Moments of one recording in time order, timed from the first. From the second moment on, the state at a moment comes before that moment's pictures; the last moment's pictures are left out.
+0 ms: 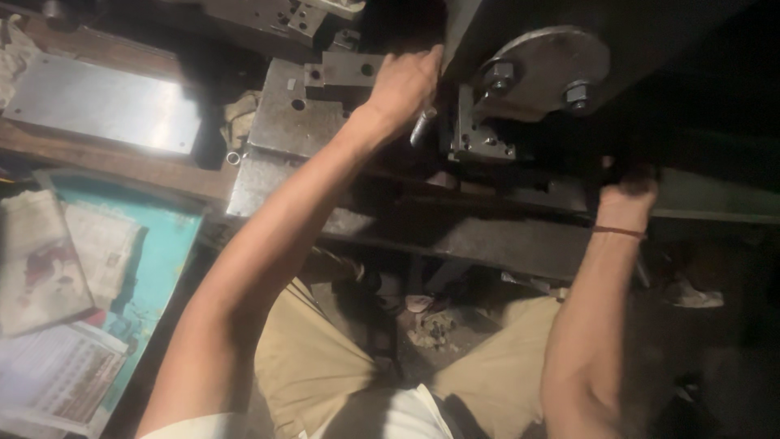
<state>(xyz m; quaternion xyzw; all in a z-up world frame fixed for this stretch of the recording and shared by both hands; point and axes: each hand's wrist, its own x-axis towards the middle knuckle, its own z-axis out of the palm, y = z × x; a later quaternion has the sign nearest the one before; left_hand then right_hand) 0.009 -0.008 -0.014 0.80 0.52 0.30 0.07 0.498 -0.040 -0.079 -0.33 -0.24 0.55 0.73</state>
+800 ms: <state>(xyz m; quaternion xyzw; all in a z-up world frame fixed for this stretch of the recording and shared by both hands) -0.001 -0.032 -0.014 0.77 0.54 0.33 0.06 0.502 -0.027 -0.126 -0.38 -0.22 0.53 0.73</state>
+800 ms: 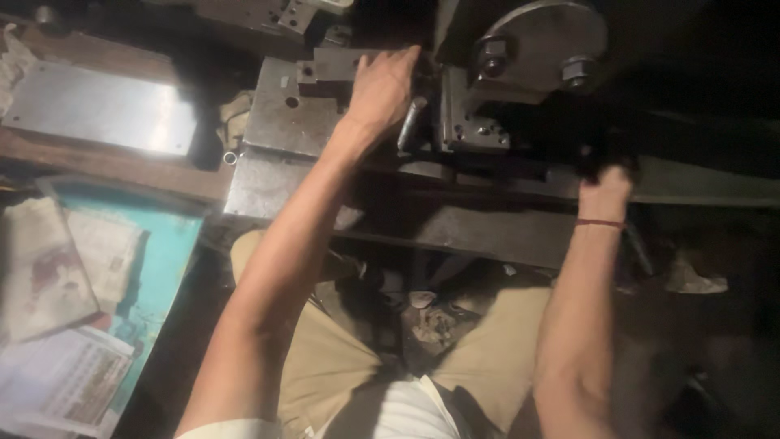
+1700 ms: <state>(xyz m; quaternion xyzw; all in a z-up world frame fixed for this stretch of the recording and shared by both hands) 0.001 -0.025 -0.028 0.77 0.55 0.32 0.05 0.510 -0.019 -0.134 -0.34 -0.23 0.54 0.73</state>
